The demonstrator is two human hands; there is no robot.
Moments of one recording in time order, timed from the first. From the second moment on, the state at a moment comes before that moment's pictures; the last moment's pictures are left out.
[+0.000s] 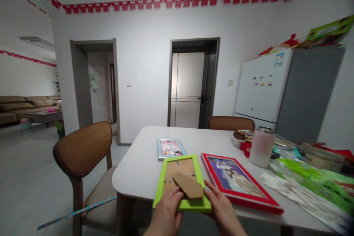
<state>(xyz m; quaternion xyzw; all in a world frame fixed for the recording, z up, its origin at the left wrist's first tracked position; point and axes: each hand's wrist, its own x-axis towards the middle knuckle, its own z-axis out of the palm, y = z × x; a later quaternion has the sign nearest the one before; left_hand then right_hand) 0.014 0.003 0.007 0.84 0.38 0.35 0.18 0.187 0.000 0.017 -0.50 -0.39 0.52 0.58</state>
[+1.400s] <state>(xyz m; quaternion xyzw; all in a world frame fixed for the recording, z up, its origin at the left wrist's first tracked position) -0.003 -0.002 0.003 0.79 0.51 0.29 0.16 0.178 0.040 0.033 -0.46 -0.85 0.17 0.20</state>
